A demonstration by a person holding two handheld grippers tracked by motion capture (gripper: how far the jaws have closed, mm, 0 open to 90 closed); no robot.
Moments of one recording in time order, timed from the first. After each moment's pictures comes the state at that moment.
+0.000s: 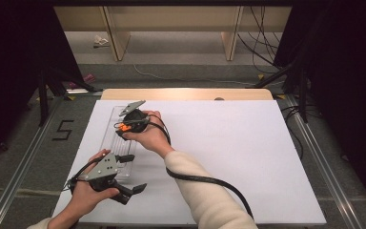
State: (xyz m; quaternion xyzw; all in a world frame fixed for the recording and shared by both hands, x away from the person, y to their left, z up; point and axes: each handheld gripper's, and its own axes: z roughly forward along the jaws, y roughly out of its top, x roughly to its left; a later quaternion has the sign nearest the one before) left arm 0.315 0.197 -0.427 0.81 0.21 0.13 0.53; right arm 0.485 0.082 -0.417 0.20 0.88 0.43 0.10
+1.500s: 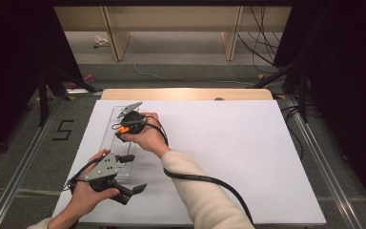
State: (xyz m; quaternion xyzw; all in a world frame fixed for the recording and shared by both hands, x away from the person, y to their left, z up) left arm 0.315 0.197 -0.427 0.82 0.20 0.13 0.53; right arm 0.490 0.091 -0.429 0.20 0.88 0.41 0.09
